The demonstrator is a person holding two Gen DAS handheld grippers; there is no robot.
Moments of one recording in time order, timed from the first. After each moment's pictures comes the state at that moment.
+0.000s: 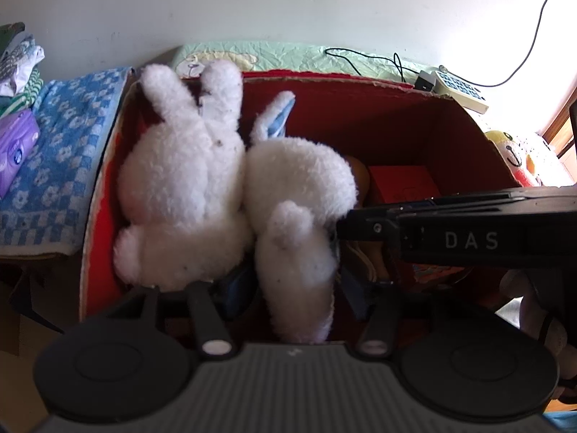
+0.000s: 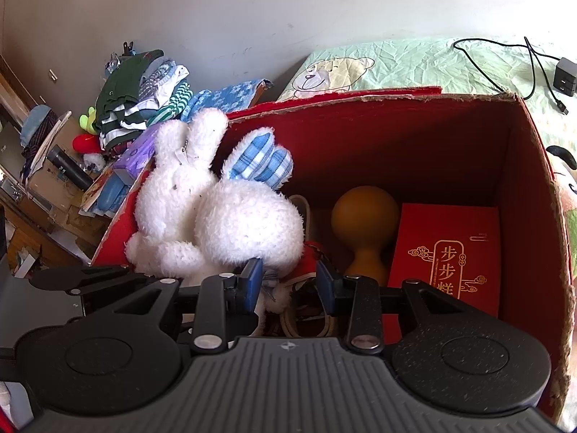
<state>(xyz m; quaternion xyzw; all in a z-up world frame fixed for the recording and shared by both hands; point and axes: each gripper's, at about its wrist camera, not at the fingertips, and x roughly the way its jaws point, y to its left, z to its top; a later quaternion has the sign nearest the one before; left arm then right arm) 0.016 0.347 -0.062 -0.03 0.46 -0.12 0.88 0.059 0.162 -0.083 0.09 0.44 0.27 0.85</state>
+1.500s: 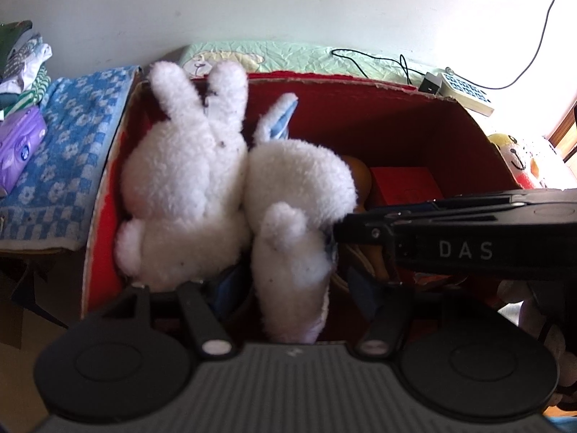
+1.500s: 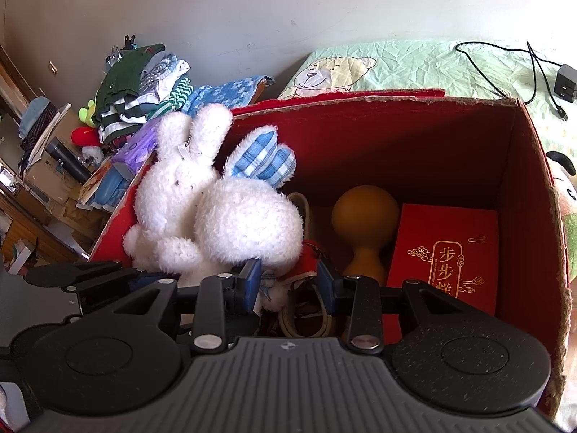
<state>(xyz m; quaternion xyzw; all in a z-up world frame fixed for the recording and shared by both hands) 0.016 0.345 -0.060 -0.03 0.46 -0.10 0.88 0.055 0.165 -0.081 0.08 0.44 0.26 0.85</state>
